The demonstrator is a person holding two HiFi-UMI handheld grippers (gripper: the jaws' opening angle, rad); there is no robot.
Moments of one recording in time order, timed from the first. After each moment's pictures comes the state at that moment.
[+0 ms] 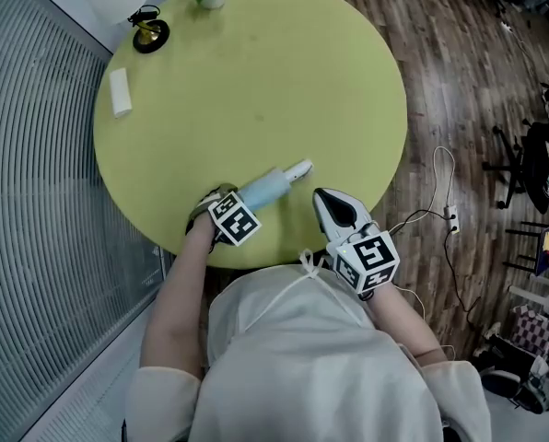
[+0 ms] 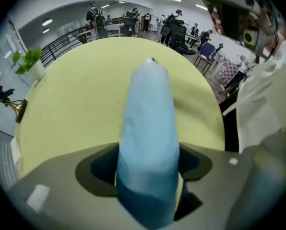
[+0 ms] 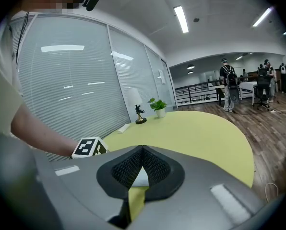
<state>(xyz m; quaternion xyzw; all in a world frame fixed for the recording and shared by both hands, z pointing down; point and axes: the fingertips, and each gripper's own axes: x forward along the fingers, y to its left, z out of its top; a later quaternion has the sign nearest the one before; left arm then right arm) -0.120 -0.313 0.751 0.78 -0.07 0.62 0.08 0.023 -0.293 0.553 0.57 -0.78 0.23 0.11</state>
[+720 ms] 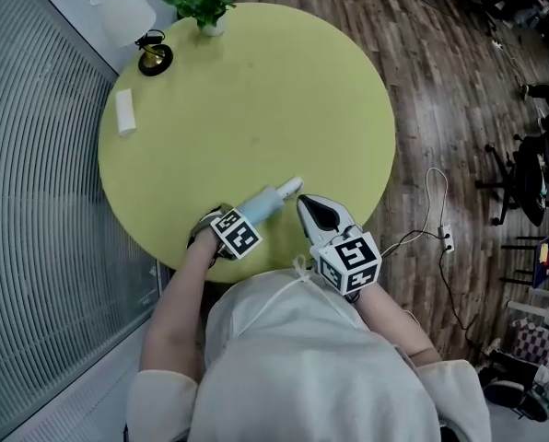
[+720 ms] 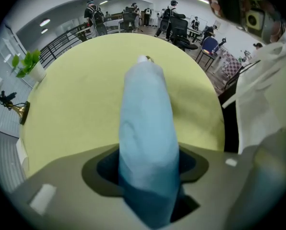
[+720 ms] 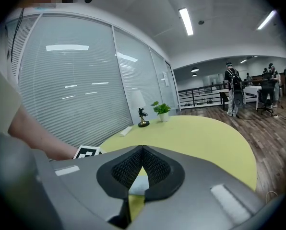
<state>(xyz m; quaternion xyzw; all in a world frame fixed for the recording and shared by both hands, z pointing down) -0.121 -0.305 0.747 0.76 -0.07 0.65 0.07 0.011 -0.309 0.532 0.56 -0.80 0.21 0.11</state>
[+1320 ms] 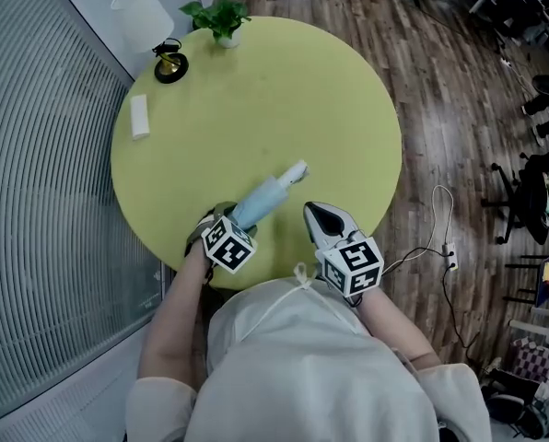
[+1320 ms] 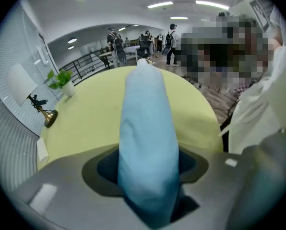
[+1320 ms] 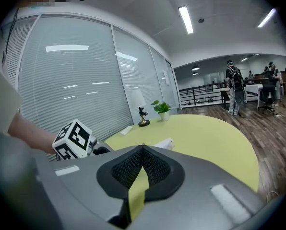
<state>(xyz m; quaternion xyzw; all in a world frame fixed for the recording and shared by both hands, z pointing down) -0.110 -0.337 0.663 0.82 -0.18 0.53 0.05 0.017 -0.313 0.535 0.55 -0.80 0.22 0.11</state>
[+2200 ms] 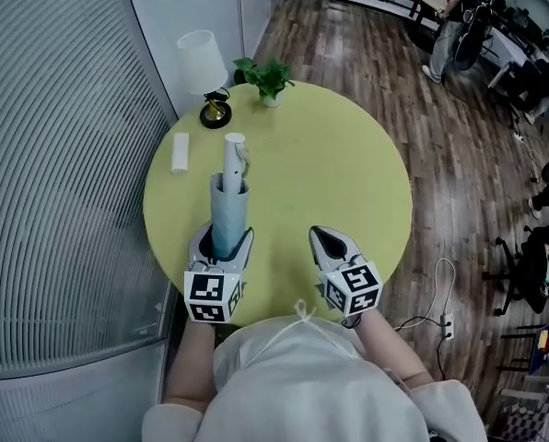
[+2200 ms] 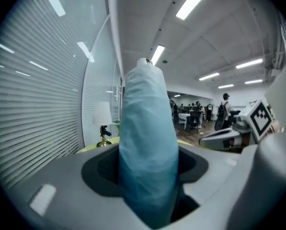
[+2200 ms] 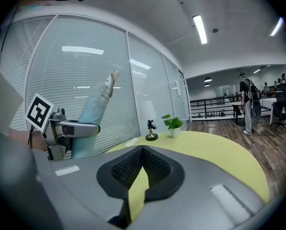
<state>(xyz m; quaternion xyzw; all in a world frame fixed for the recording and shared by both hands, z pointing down) -0.181 -0.397 0.438 0.85 -0.50 0.12 0.08 -0.021 -0.370 0.472 0.52 -0.84 0.14 0.09</state>
